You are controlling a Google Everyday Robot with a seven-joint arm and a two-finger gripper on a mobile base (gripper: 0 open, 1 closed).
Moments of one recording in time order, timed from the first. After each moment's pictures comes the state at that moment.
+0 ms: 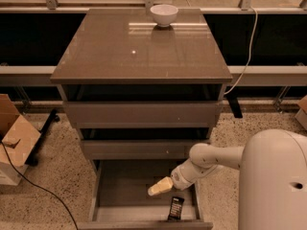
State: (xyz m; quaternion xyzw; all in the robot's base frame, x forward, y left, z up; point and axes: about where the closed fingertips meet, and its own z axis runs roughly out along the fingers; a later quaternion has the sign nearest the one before) arm 0.504 -0.067 0.354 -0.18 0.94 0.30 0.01
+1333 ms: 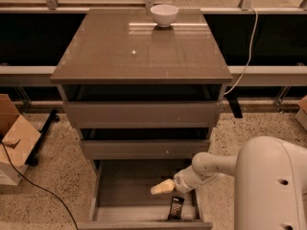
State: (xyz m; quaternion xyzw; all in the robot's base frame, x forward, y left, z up) arm 0.523 -0.085 0.298 -0.12 0.95 0.29 0.04
